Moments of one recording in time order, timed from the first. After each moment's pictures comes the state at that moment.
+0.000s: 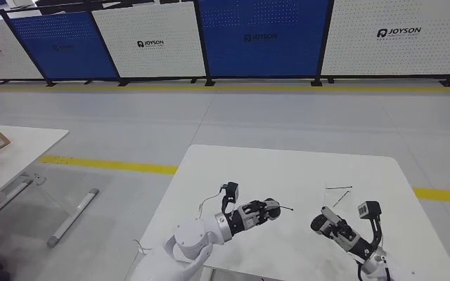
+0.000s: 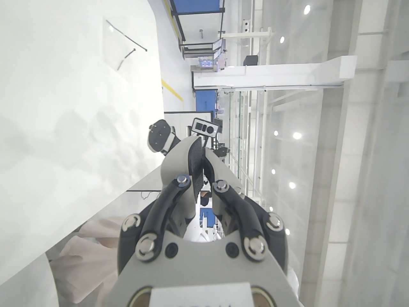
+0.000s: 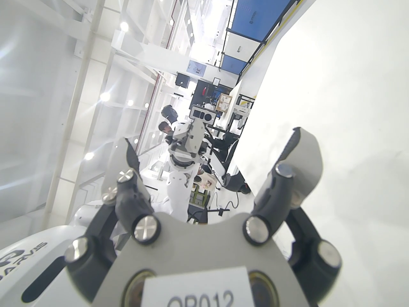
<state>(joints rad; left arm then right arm) 1.46 -1.16 -1.12 -1.86 -0.45 0.11 -0.44 -1.56 -1.09 1.36 -1.64 0.36 -0.30 0.71</state>
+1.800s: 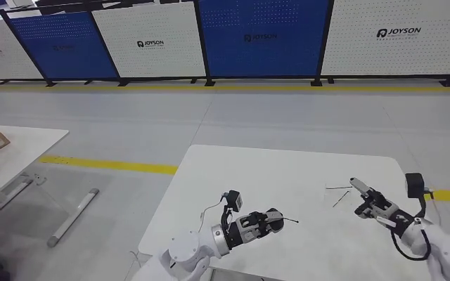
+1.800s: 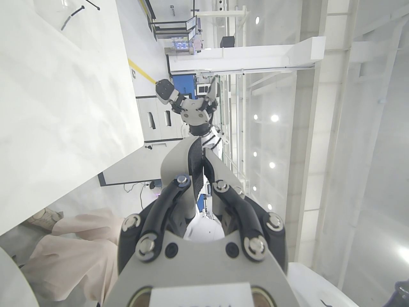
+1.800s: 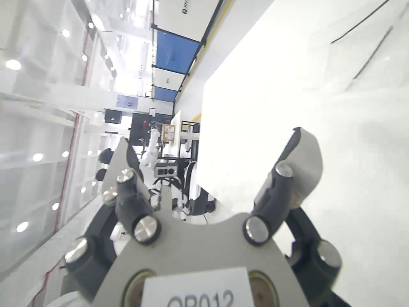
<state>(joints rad) 1.55 -1.14 -1.12 -1.91 -0.49 0.01 -0.50 -1.43 -1.03 1.57 -1.83 0.06 0.34 0.75</state>
